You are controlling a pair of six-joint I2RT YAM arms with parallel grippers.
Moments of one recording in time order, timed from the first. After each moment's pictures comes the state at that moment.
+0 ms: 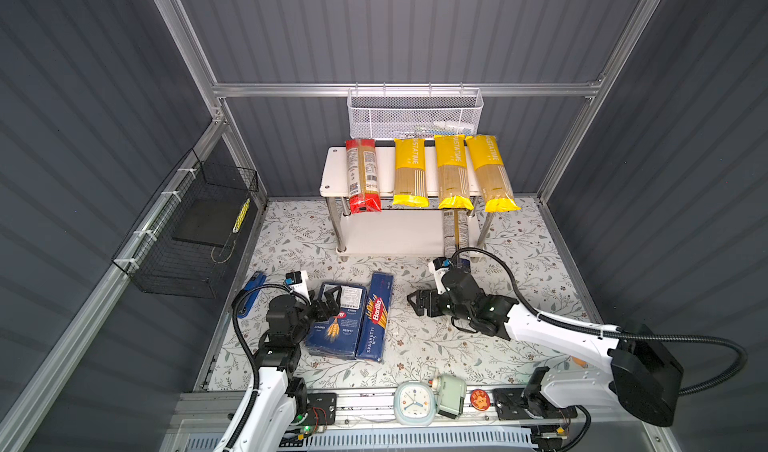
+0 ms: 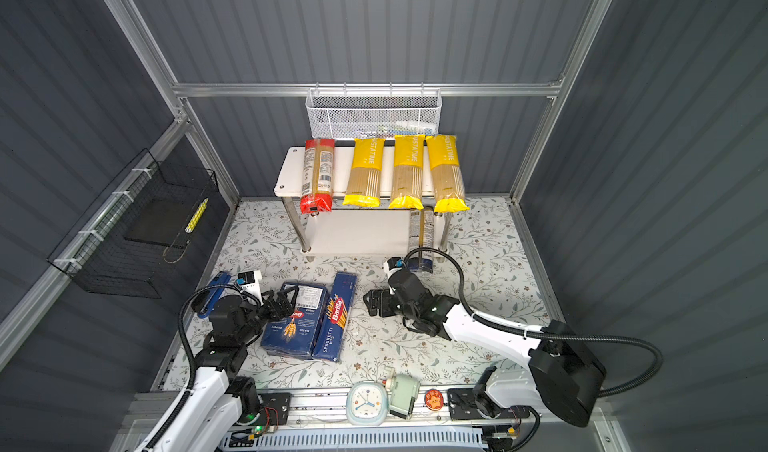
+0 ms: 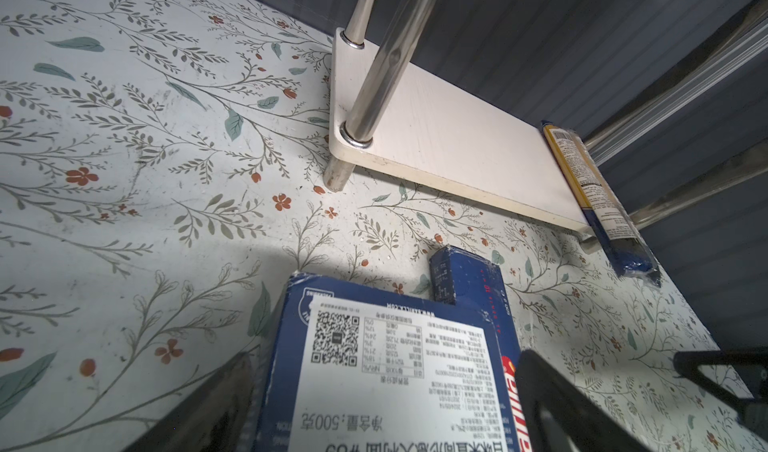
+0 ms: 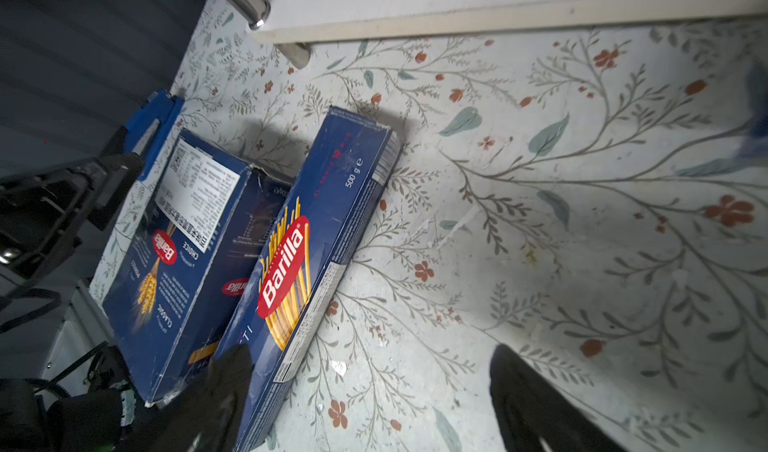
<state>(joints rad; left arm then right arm) -0.08 0.65 0.20 0.05 0.29 -0.37 0.89 1.34 0.72 -0.09 0.03 0.65</state>
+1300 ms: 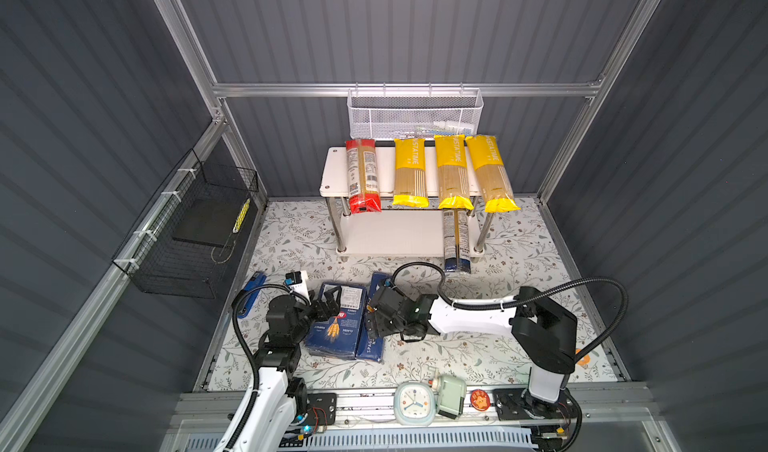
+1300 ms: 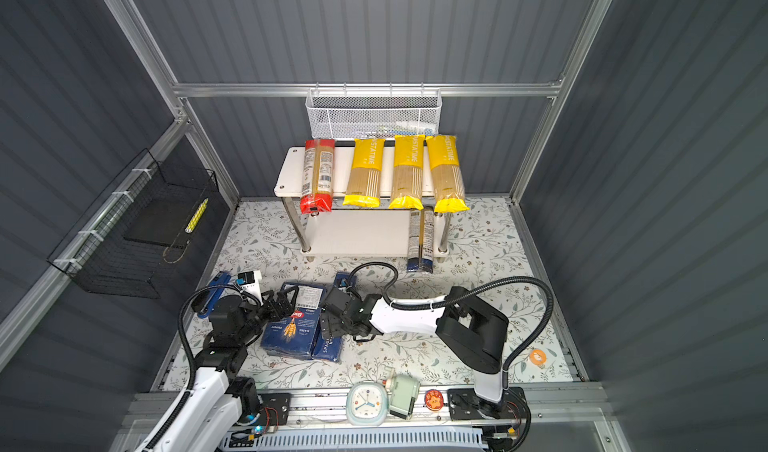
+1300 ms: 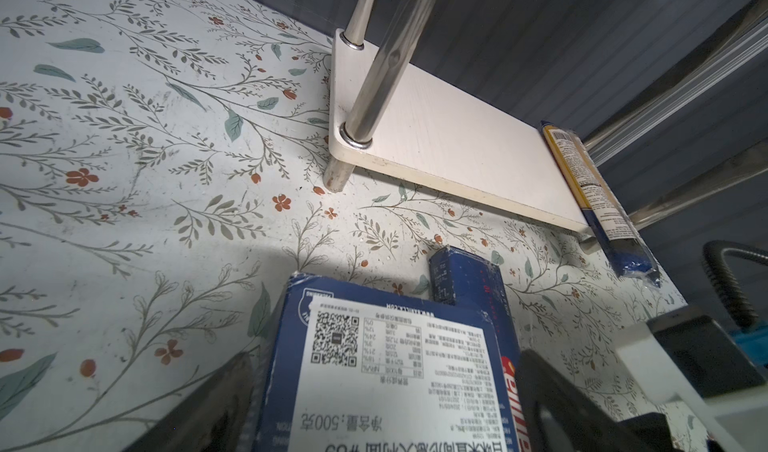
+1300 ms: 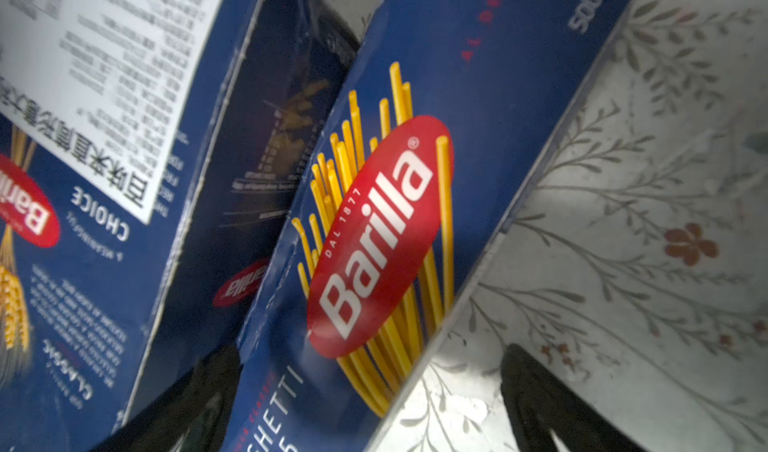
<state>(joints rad) -0.08 0.65 0.20 0.05 0.29 -0.37 1.14 1.85 1.17 -0.35 0.11 0.80</state>
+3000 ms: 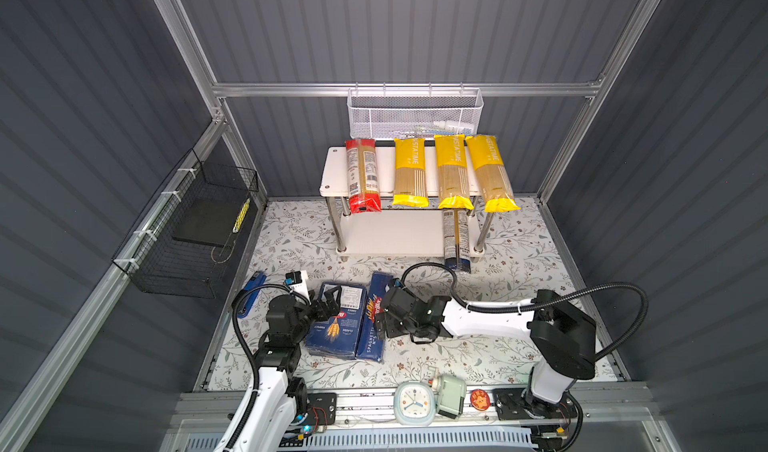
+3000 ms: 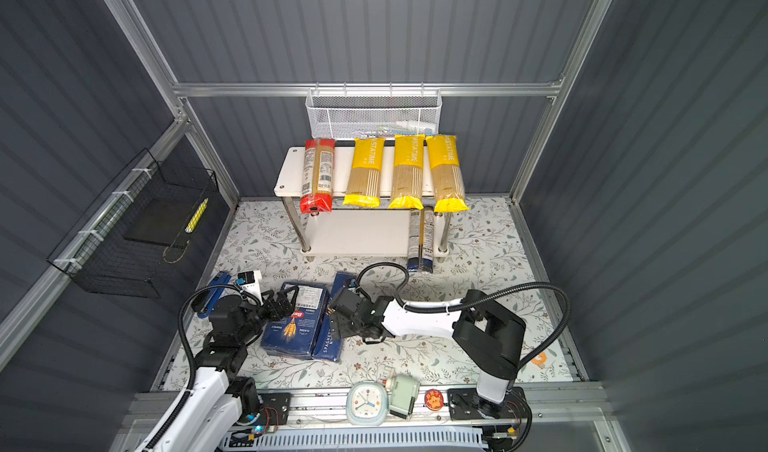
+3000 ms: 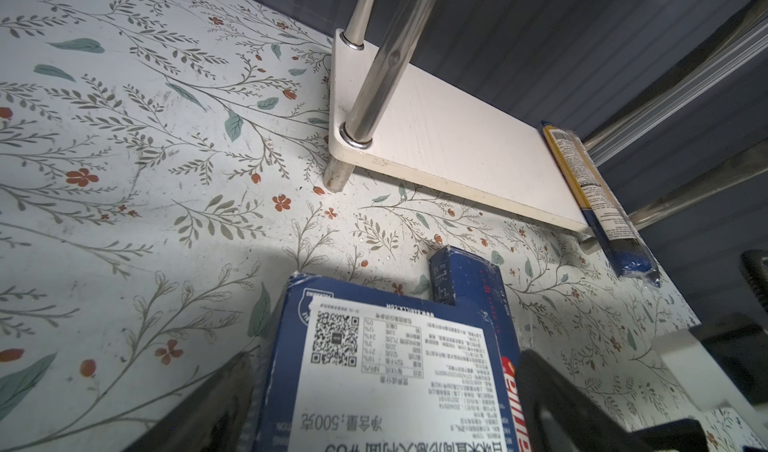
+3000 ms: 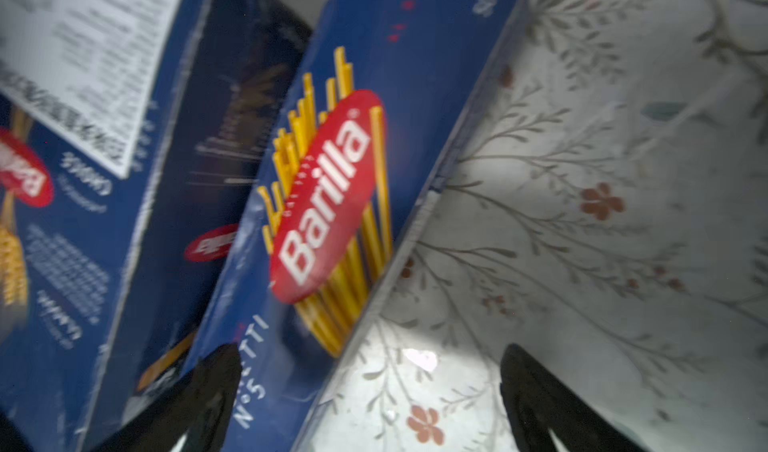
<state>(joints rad) -0.08 0.65 0.20 0.05 0.29 -0.37 1.15 1.76 1.08 -0.33 0.11 0.81</state>
